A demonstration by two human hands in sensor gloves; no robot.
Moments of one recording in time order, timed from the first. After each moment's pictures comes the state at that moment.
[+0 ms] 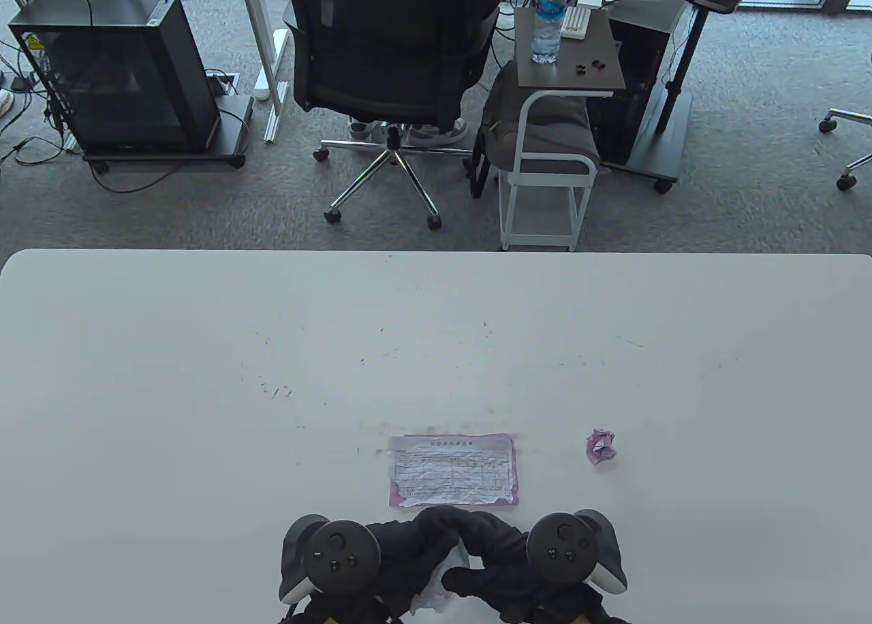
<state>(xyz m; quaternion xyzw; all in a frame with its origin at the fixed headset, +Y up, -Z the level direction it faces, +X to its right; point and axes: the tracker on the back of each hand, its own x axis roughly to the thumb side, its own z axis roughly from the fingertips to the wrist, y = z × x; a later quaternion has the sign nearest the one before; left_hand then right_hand) -0.117 -0.689 -0.201 0.00 -0.32 0.38 0.86 0.091 -0.726 -0.205 0.31 0.07 0.86 0.39</state>
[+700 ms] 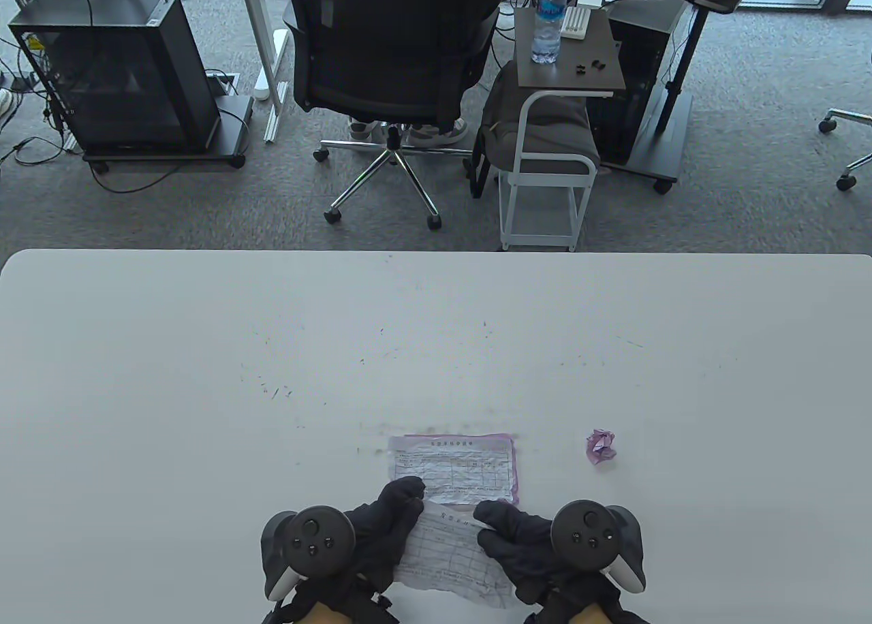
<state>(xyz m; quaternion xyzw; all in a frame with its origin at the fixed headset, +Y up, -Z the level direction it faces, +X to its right) -0.147 -0.723 -0.222 0.00 -0.21 0.39 0.90 0.122 -0.734 -0.219 0.22 0.06 0.89 0.39</state>
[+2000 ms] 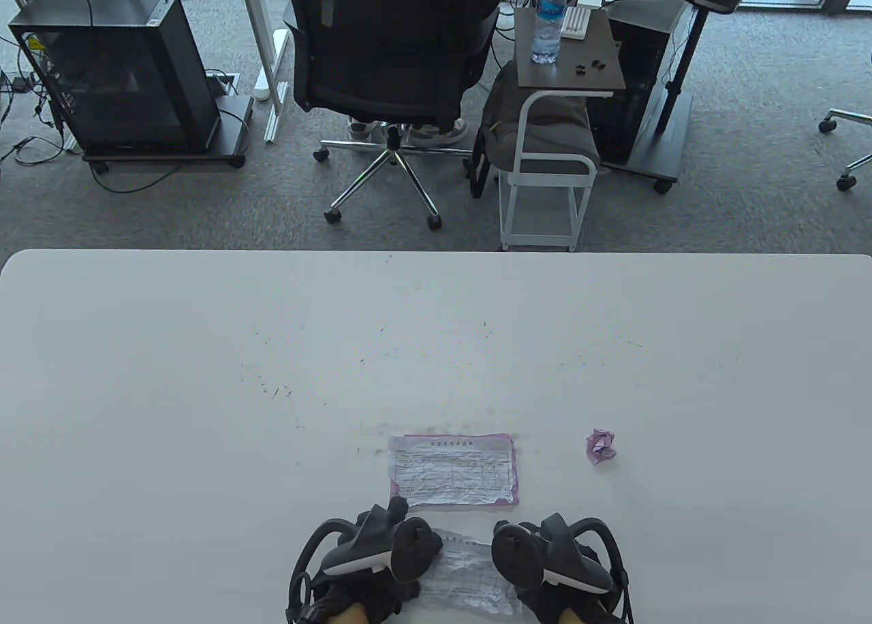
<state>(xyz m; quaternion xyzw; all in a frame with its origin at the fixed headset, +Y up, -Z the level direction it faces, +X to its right) -0.105 -0.780 -0.224 -0.33 -0.24 -0.04 0.91 0.102 -0.758 -0.217 0.21 0.13 0.97 0.03</state>
